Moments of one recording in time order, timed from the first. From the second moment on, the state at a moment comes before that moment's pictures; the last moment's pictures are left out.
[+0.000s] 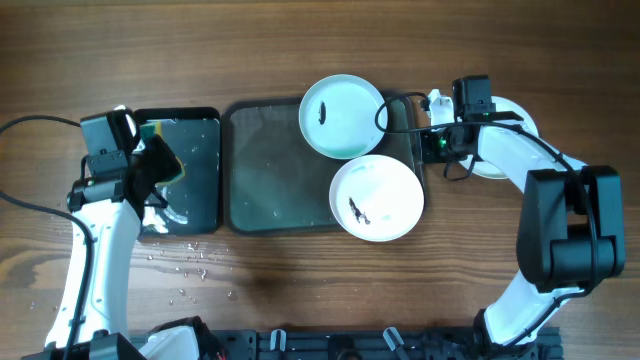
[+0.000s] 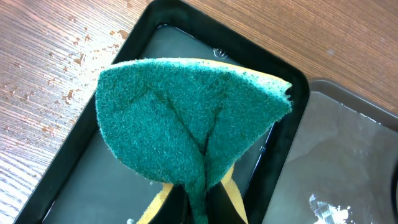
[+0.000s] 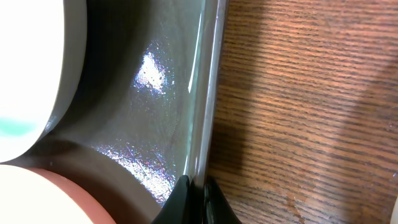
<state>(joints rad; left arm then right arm) 0.22 1.32 0.89 -0.52 0.01 -0.32 0.07 1.90 1.10 -0.47 -0.33 -0.02</state>
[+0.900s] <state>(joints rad) 0.22 1.32 0.89 -0.52 0.01 -0.32 0.08 1.88 1.26 -0.70 -0.33 0.14</state>
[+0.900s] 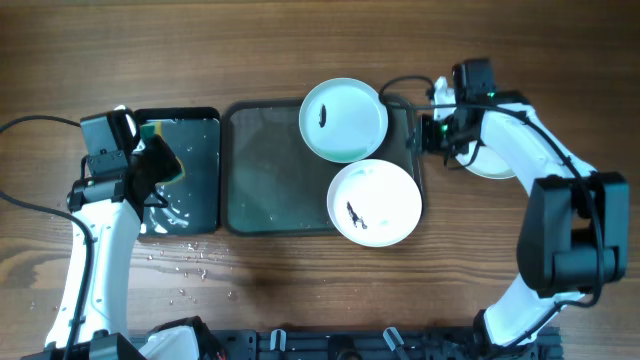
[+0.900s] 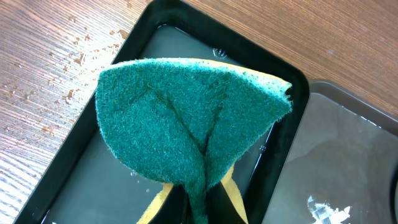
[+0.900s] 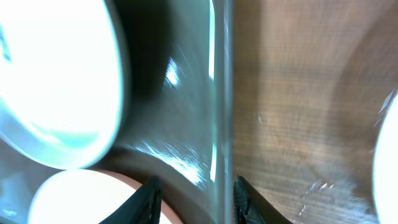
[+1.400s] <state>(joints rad) 0.22 1.32 0.89 -0.53 0.03 -0.32 0.13 1.83 1.30 -1.06 -0.27 0.16</state>
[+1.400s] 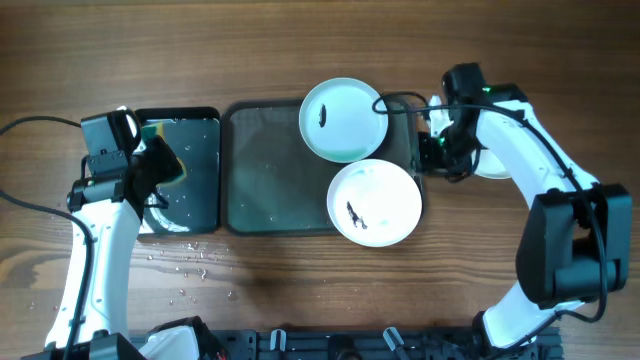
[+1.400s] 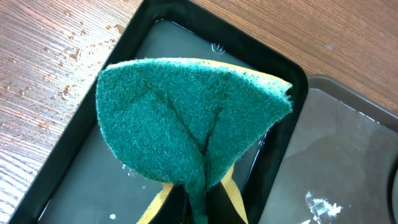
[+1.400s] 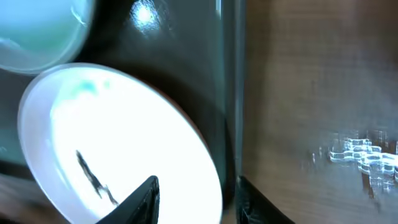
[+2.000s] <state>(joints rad) 0.22 1.32 0.89 -0.53 0.03 -0.32 0.26 1.83 1.18 -1.01 -0.17 0.21</state>
